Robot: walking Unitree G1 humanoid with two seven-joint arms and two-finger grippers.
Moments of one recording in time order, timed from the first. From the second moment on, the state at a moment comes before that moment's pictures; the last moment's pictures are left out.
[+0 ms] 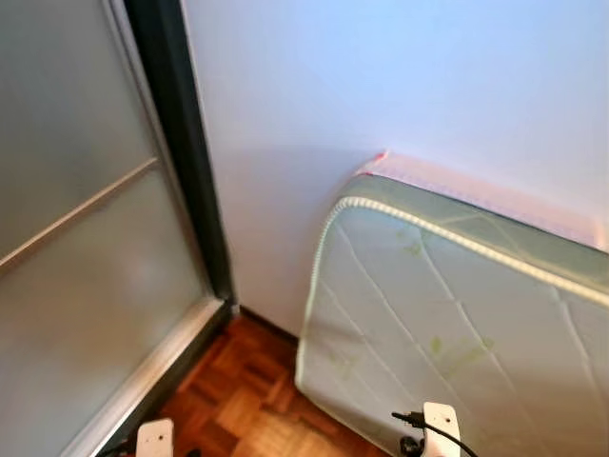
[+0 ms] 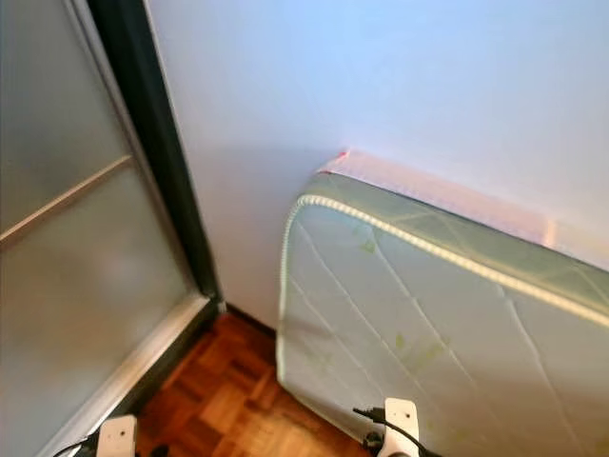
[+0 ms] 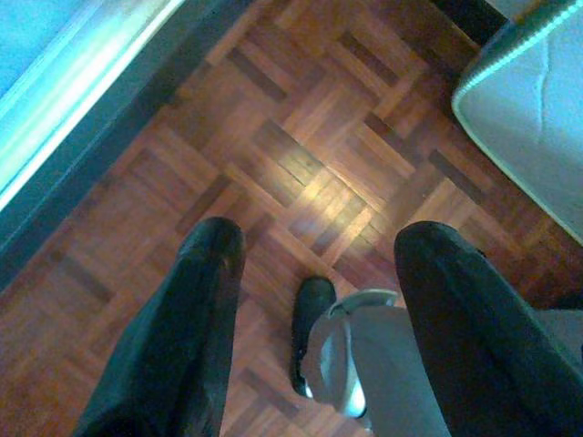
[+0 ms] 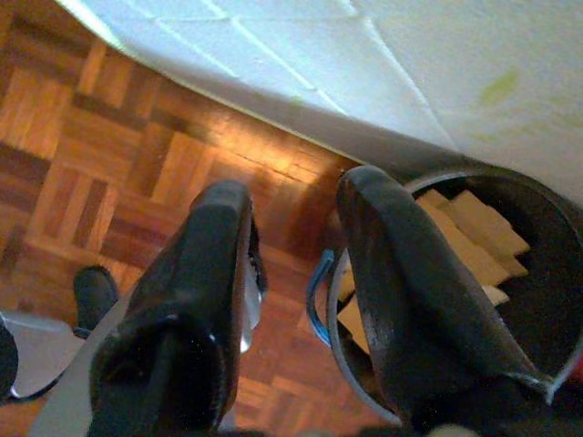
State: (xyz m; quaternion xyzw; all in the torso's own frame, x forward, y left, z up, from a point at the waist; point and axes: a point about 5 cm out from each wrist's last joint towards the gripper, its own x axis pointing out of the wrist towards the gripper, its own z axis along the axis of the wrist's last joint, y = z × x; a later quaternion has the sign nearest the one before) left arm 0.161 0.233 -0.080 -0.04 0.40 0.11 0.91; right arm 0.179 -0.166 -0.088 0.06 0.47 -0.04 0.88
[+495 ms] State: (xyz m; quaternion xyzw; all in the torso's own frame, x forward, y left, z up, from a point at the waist) left arm 0.156 0.234 -0.082 -0.04 0.41 0.11 0.91; right arm 0.175 -0.161 -0.091 0.07 0.47 -0.03 0.88
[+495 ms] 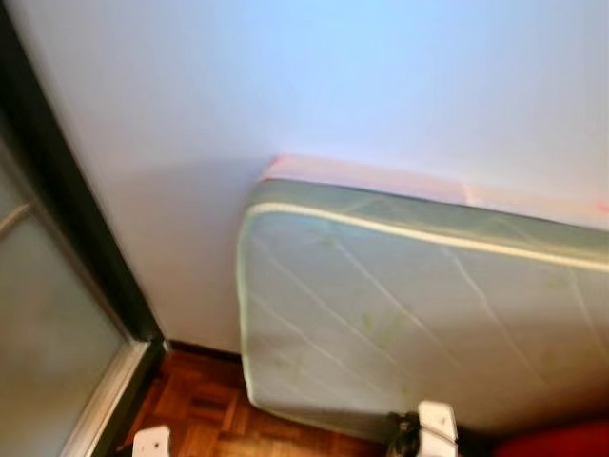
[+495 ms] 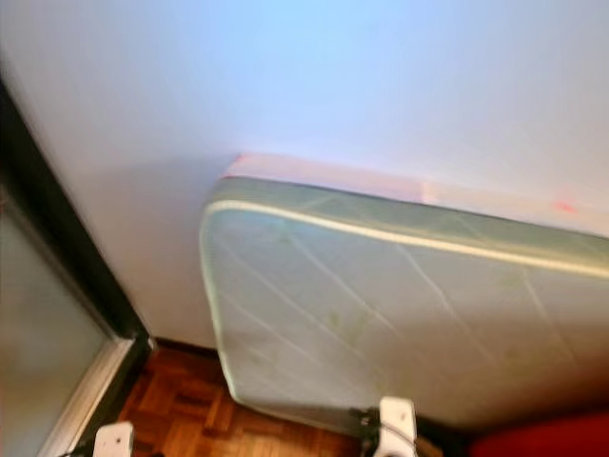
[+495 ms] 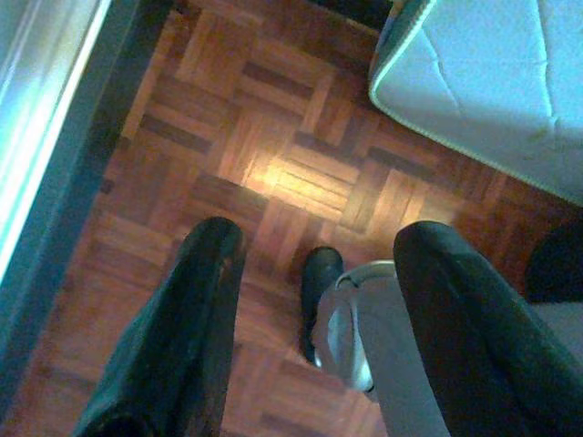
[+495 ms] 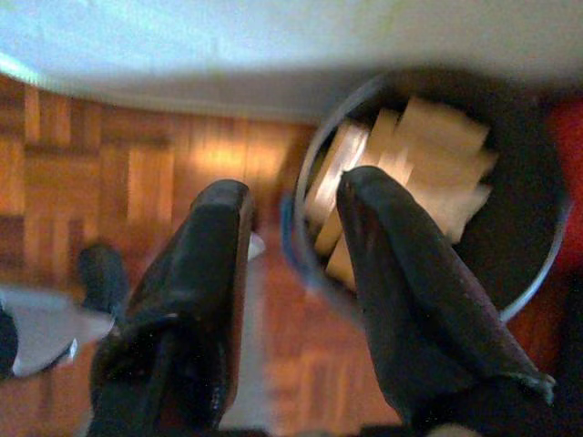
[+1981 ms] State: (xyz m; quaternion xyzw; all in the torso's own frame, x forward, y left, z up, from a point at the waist) left arm 0.151 0.237 -0.084 -0.03 0.41 0.11 0.90; right arm 0.178 -0.156 -0.089 0.07 0.47 -0.03 0.88
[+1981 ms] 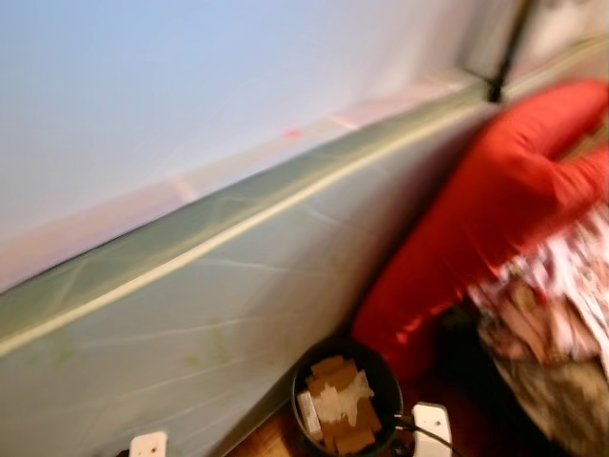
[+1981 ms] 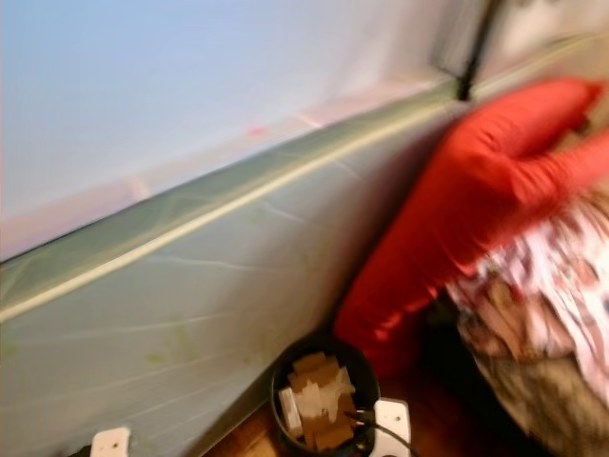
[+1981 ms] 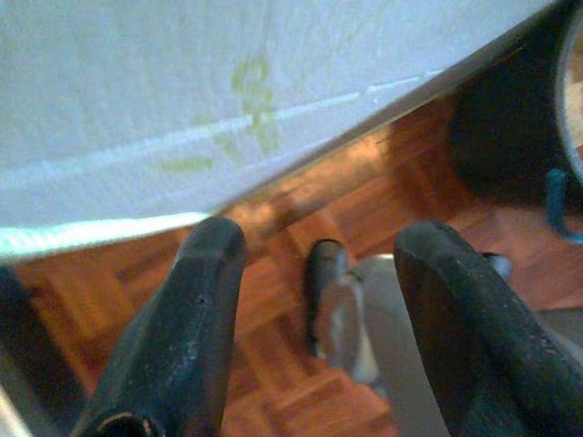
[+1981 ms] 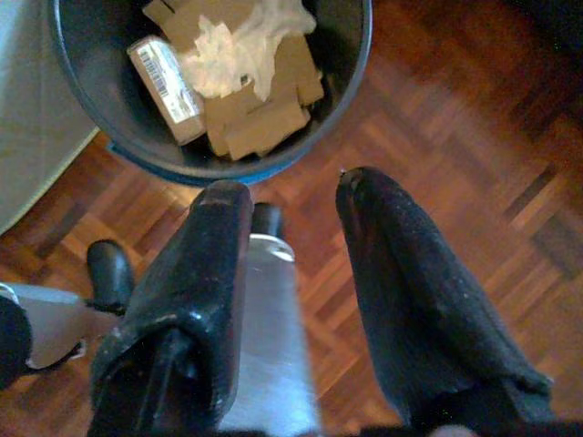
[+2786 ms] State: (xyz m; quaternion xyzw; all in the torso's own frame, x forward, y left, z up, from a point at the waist) left arm 0.154 0.236 -0.083 -0.03 0.41 0.11 0.90; right arm 0.179 -0.161 -0.089 0.06 0.47 -0.03 0.88
